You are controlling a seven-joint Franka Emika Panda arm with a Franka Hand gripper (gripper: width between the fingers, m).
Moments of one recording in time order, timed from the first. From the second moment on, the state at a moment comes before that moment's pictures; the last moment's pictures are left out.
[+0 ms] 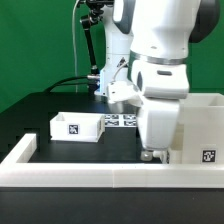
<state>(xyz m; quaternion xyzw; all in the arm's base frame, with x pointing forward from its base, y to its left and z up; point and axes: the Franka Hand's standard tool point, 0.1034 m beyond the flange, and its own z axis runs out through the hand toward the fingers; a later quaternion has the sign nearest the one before) 0.584 -0.004 0.030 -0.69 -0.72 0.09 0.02</state>
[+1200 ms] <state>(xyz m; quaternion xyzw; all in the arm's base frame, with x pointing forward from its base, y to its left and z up) 0.587 0.024 0.045 -0.70 -0.71 0.11 0.03</state>
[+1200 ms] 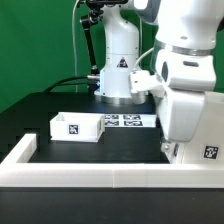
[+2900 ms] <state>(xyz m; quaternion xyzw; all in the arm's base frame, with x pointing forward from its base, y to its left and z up) 0.488 -0.085 0.069 -0.78 -0.62 0.05 0.00</state>
